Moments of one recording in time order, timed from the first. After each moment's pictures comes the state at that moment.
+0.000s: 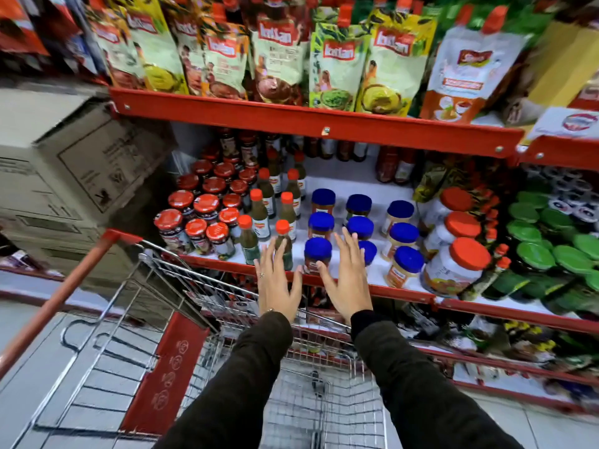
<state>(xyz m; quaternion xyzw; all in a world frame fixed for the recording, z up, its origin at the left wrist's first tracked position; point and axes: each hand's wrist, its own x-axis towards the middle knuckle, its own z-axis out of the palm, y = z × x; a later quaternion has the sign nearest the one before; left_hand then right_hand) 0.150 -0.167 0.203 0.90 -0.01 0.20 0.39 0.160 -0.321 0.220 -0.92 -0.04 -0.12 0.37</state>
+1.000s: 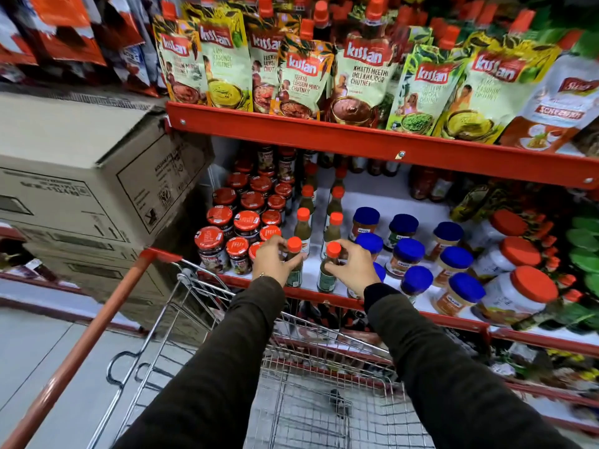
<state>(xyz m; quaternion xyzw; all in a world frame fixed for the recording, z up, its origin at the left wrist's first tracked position) 0.255 -0.034 0.236 0.88 0.06 0.09 0.47 0.248 -0.223 0.253 -0.90 -0.01 0.01 0.44</state>
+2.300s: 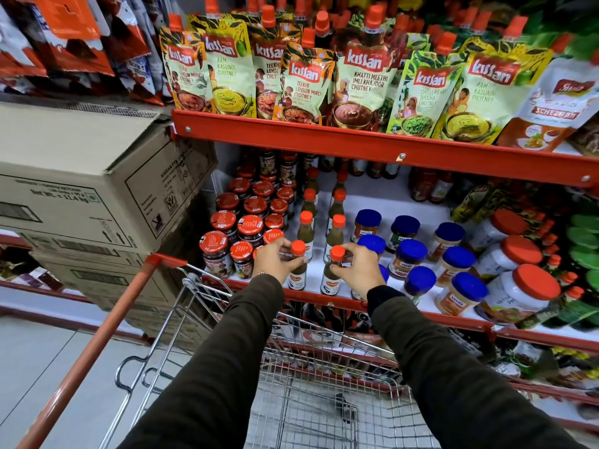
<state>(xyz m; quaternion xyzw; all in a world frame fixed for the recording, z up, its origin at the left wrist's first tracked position) 0.261 -0.023 0.244 0.86 0.04 0.02 0.50 0.241 -0.219 0.260 -0.90 0.02 -0.01 0.44</state>
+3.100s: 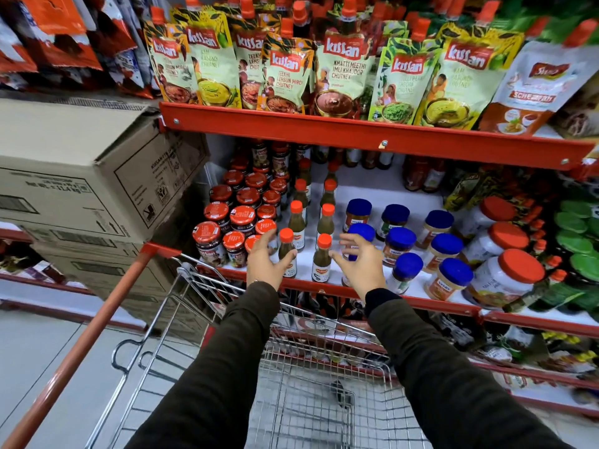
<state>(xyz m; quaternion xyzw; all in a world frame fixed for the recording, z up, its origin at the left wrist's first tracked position) 0.224 -0.038 0.226 0.85 0.07 0.11 0.52 0.213 -0.243 0.249 -0.85 0.04 -0.08 0.52</state>
